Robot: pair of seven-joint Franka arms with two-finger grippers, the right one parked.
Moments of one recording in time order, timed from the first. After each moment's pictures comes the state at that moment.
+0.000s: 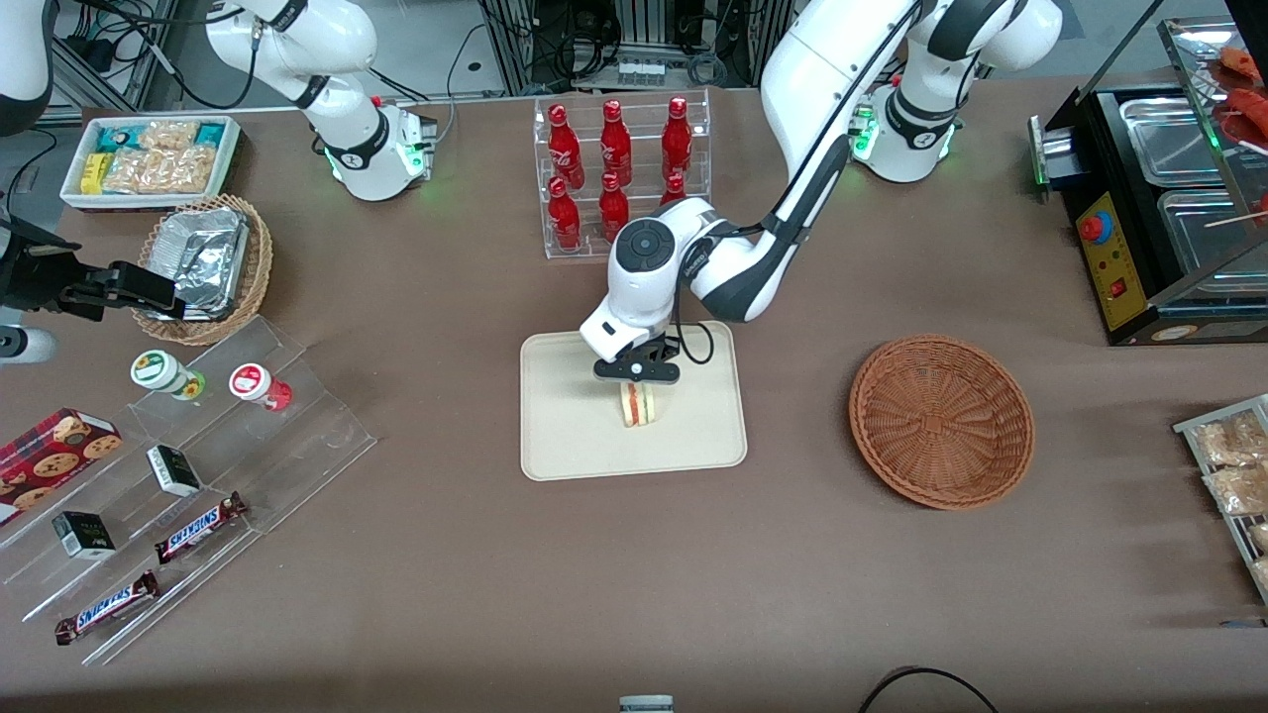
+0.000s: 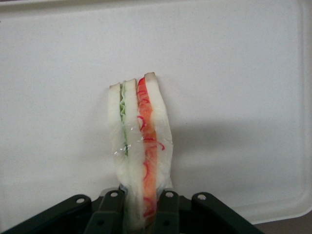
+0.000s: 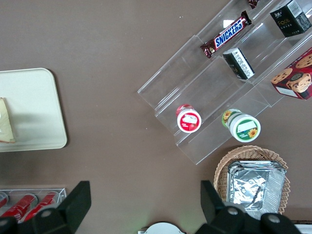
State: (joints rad) arm -0.77 0.66 -0.09 -1.66 0.05 2.40 -0.82
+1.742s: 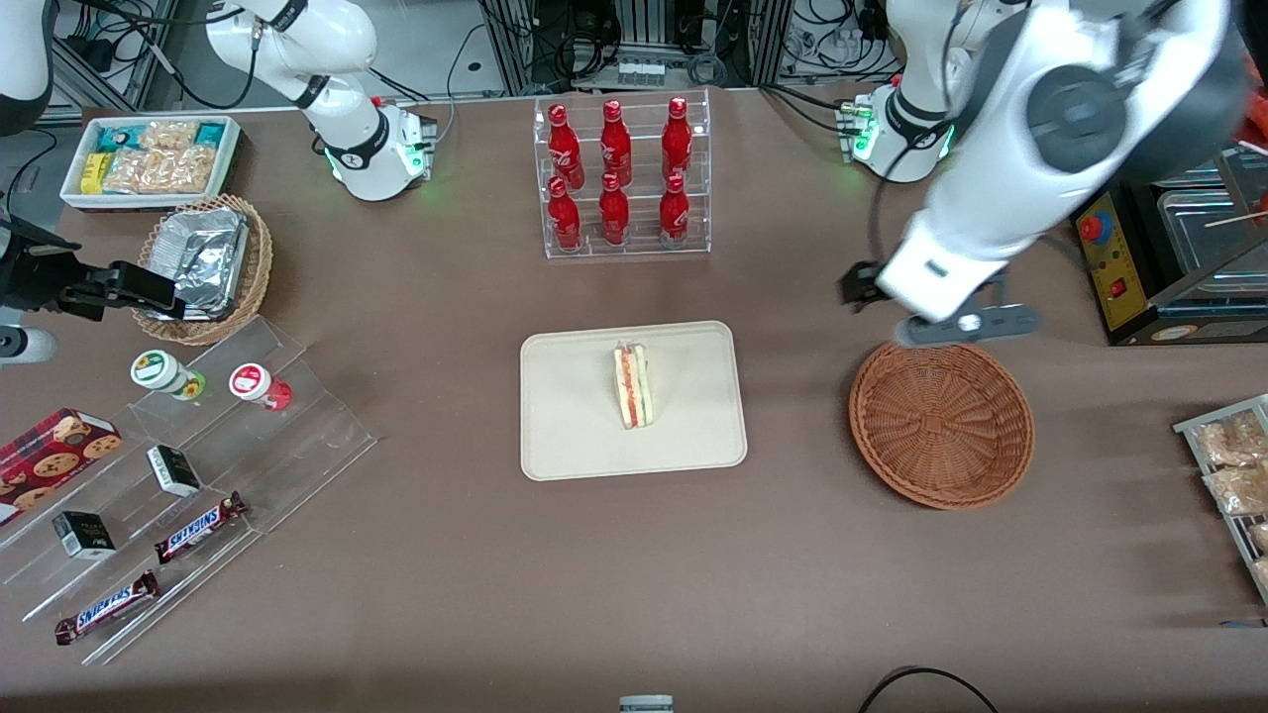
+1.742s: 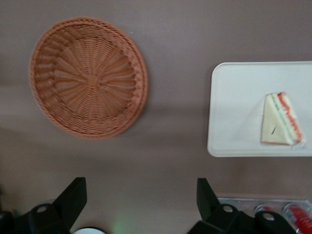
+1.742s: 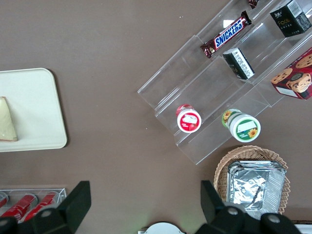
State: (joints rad) arm -0.27 0.06 -0.07 -1.64 -0.02 1.58 -0.35
